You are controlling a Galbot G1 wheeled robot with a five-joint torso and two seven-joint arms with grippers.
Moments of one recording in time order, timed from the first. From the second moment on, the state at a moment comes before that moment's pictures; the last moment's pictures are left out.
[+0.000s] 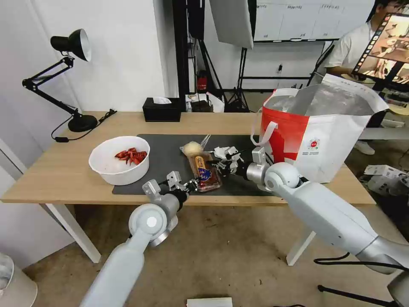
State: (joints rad) left arm 0.98 -1.26 -0.16 -1.89 -1.30 0.42 -0.46; right arm -0.40 0.94 -0.31 1.44 0.88 -0.31 -0.35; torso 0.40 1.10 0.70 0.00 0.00
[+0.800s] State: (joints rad) left arm 0.78 -1.17 -0.20 -1.95 -1.21 0.34 -0.39; right arm -1.24 0.79 0.31 2.11 0.80 -0.04 0.06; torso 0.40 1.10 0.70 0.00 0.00
